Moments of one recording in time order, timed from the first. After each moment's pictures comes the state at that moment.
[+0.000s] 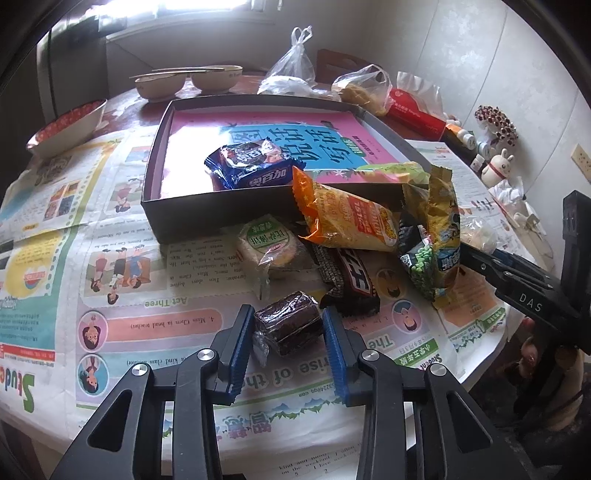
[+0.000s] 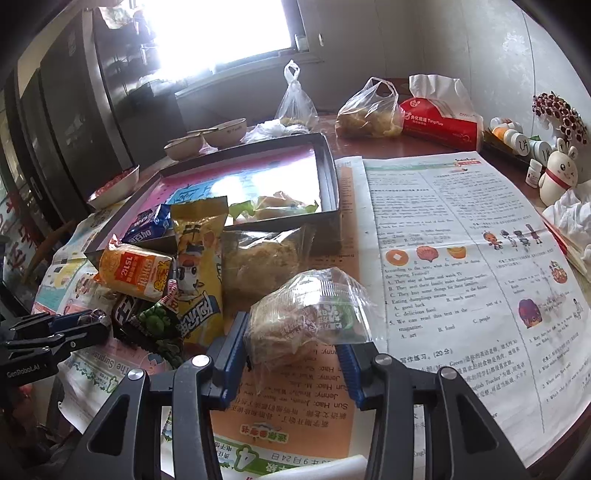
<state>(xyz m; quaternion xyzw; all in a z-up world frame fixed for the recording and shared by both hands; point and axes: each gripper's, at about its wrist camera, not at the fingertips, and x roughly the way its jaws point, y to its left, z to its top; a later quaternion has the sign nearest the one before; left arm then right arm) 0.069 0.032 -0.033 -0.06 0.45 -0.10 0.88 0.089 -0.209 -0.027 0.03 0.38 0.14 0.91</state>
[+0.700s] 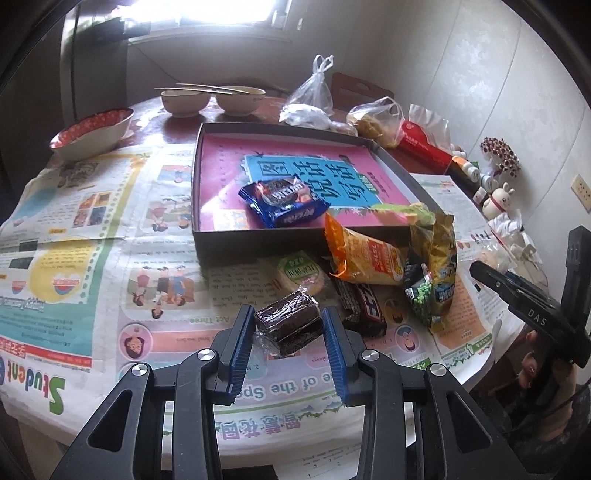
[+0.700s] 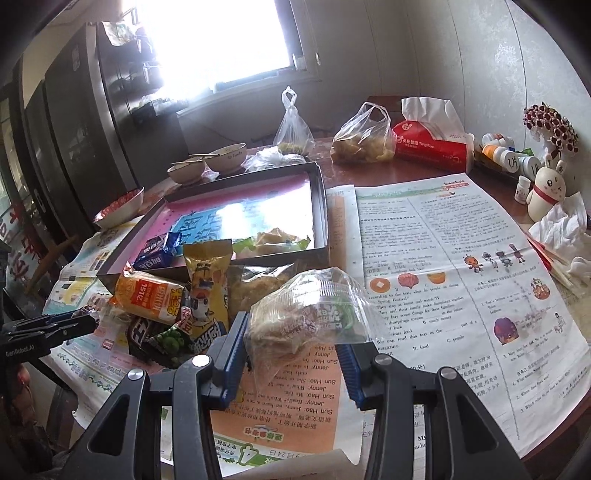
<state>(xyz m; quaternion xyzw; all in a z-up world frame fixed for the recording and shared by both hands) 0.061 0.058 -0.007 -0.09 0.42 -0.08 0.90 0.081 -0.218 -0.002 0.04 0.35 0.14 0.93</state>
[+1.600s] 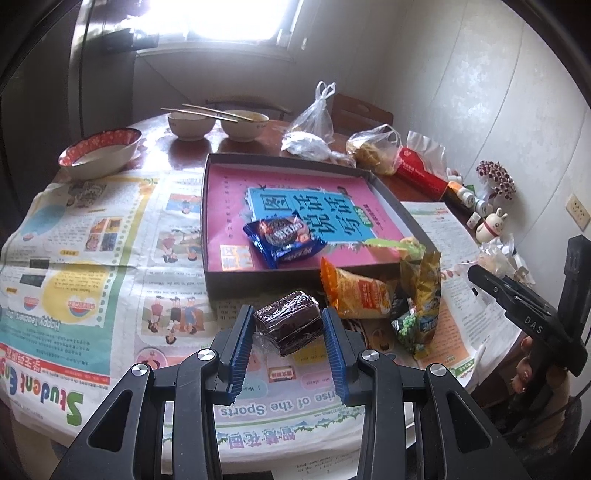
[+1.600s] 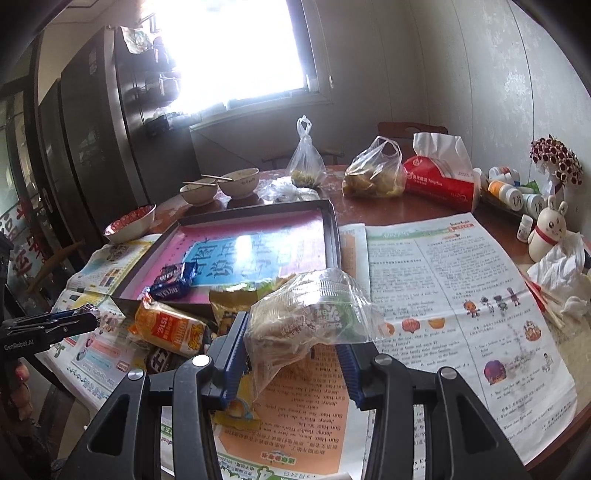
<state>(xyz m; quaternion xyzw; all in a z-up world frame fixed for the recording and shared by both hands) 0.061 0.068 0.023 -0.10 0.39 -0.08 0.91 0.084 -0.207 0.032 0.02 0.31 0.15 0.94</state>
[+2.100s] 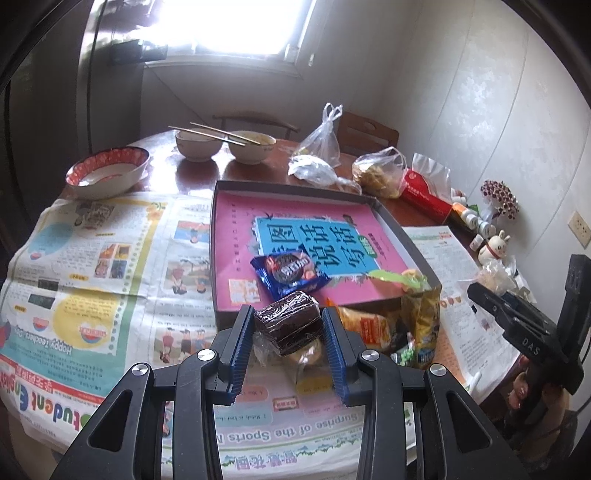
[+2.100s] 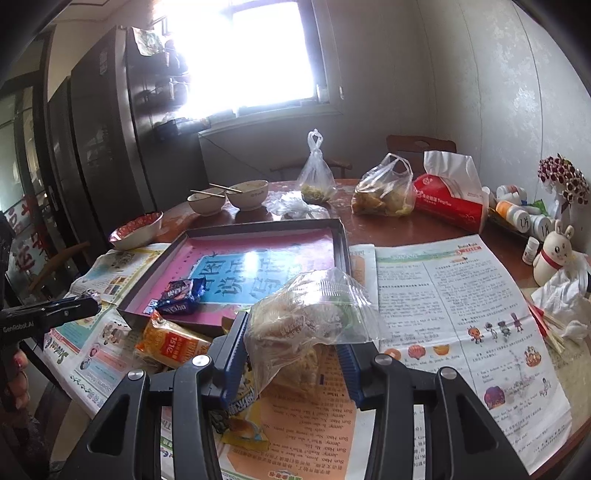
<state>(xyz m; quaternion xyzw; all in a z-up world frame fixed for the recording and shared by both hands) 0.074 0.077 0.043 -0.11 0.37 -0.06 0.92 0.093 -0.196 0.046 0.01 0.29 0.17 0.94</state>
